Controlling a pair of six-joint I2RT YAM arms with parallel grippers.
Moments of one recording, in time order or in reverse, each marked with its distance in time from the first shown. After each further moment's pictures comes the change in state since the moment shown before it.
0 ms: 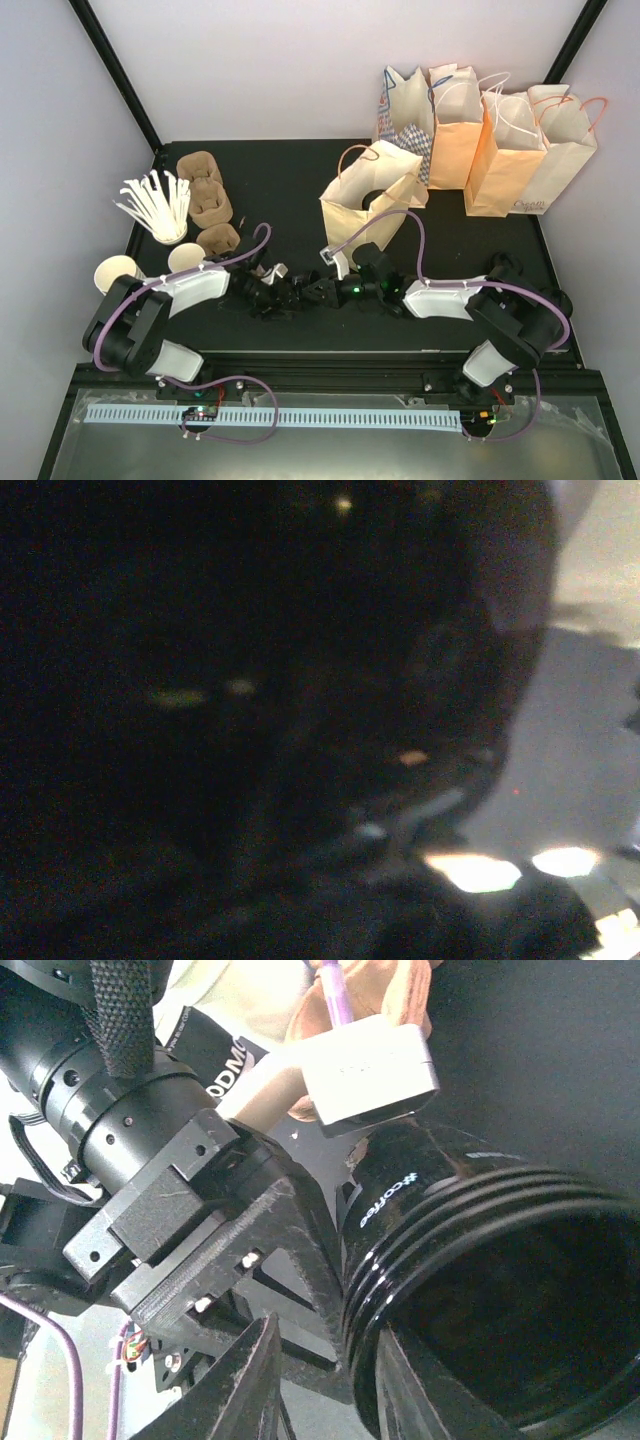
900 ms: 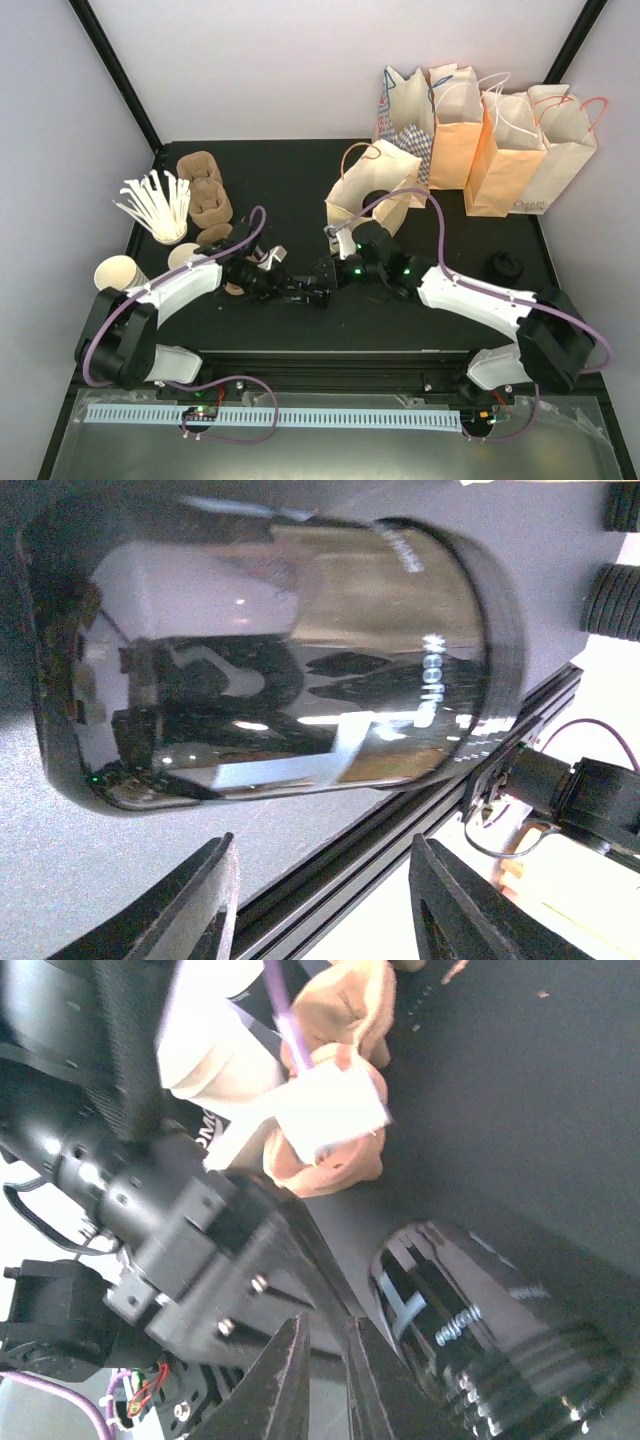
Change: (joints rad) left arm 0.040 -0.055 0.092 -0.087 -0.008 0.107; right arm 0.006 -0.165 0.248 -0.474 0.180 -0.038
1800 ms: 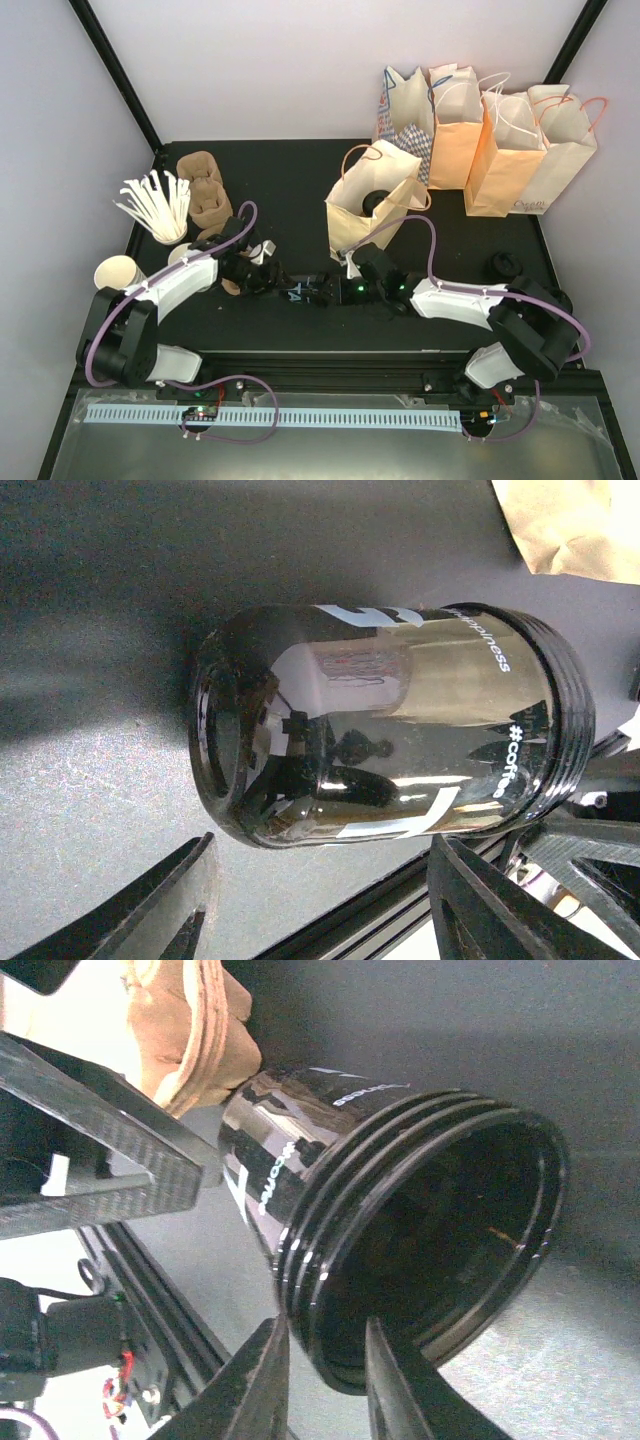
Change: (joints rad) left arm 0.064 -0.018 0.045 -0.062 -0.134 0.006; right arm 0.000 0.056 -0.211 0.105 0.020 0.256
